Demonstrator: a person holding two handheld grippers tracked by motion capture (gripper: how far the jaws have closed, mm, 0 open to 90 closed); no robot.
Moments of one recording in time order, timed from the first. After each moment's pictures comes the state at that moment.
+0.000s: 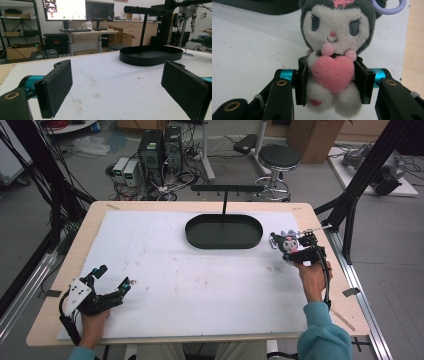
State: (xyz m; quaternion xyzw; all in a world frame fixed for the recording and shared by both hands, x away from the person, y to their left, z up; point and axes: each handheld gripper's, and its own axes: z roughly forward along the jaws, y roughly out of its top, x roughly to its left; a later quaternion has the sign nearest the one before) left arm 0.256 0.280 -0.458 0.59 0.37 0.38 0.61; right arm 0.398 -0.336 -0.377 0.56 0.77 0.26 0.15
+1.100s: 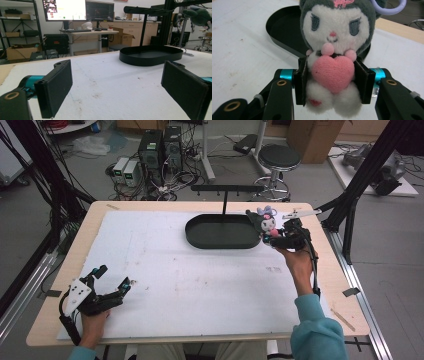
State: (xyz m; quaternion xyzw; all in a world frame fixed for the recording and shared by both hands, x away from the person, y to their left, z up) left arm 0.256 0.280 -0.458 0.59 0.37 0.38 0.61; right arm 0.406 -0.279 -0.329 0.42 0.80 0.40 0.18
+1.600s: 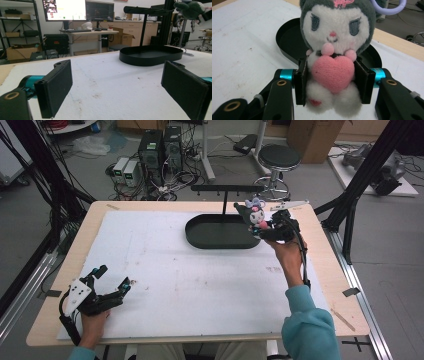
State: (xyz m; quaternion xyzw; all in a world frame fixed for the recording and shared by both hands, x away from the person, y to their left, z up) left arm 0.256 0.280 -0.458 0.59 0.37 0.38 0.61; right arm 0.420 -0.250 -0.314 0.39 0.80 0.41 0.19
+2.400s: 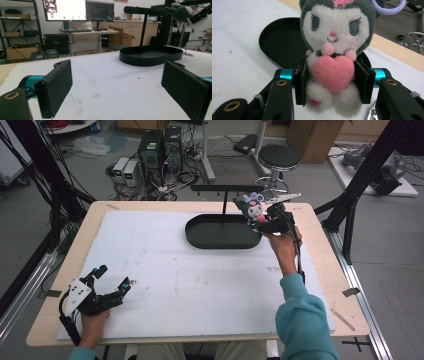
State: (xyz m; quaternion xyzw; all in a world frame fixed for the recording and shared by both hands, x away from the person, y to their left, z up) left arm 0.256 0.280 -0.458 0.59 0.37 0.38 0.61; right arm 0.451 -0.243 -0.317 0.39 0.81 0.38 0.21
